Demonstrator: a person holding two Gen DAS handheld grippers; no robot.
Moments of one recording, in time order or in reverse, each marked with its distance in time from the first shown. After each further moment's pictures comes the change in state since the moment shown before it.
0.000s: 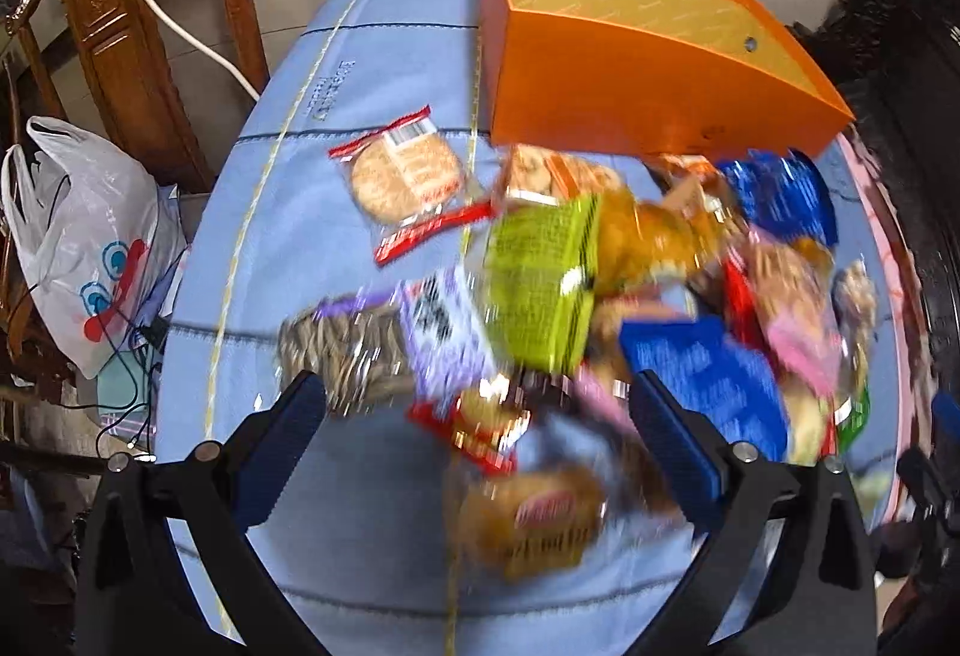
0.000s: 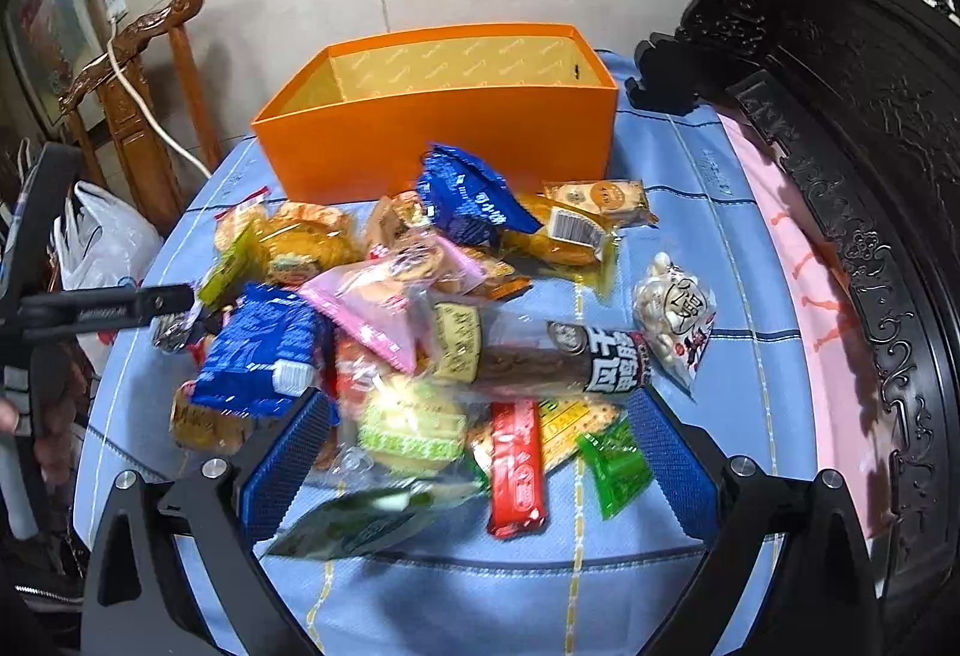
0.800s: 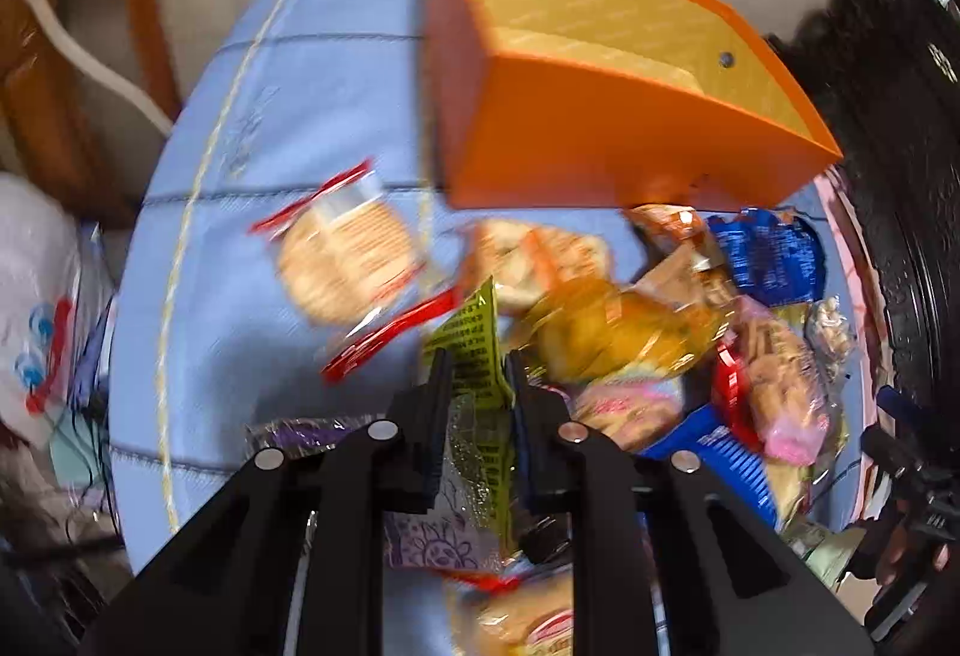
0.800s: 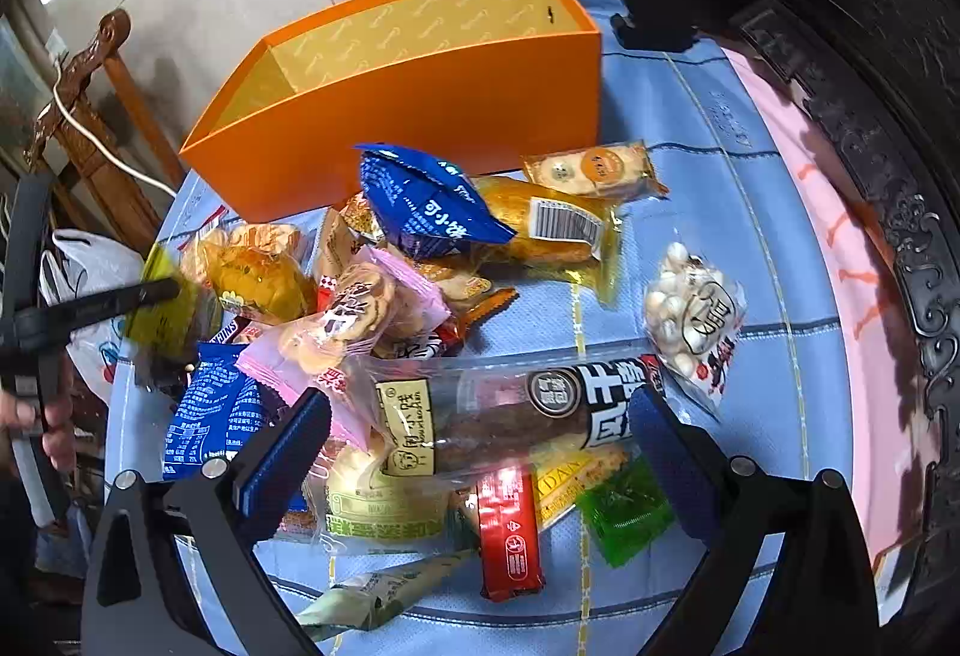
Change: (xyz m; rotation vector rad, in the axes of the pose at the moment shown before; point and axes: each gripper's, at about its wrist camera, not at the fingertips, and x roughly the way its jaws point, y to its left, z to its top) left arm 0.043 0.025 0.053 0.050 0.021 -0.176; right arm 0.051 -0.025 0.037 0.129 0.137 0.046
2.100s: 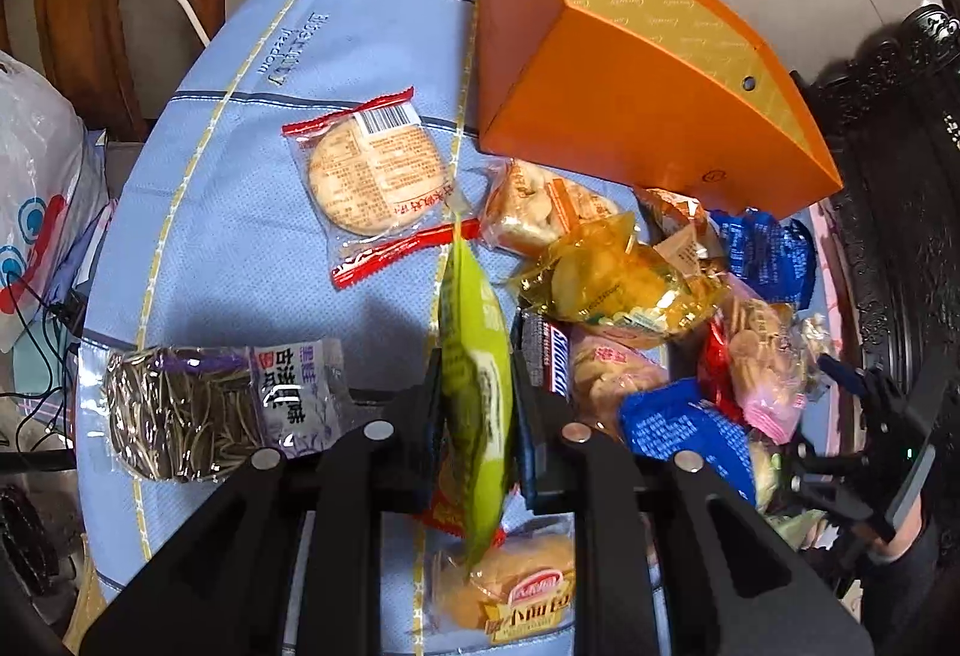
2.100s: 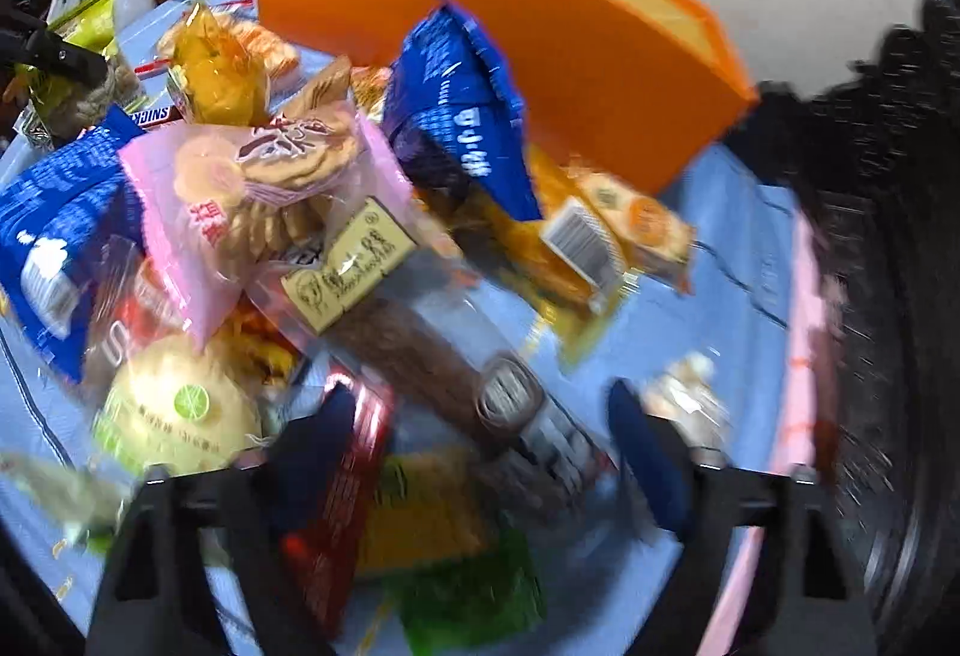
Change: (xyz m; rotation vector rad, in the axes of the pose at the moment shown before) left arm -0.001 0.010 -0.030 -0.163 0.043 -0.043; right arm 0.072 0.013 -0.005 -0.639 0.064 -0.177
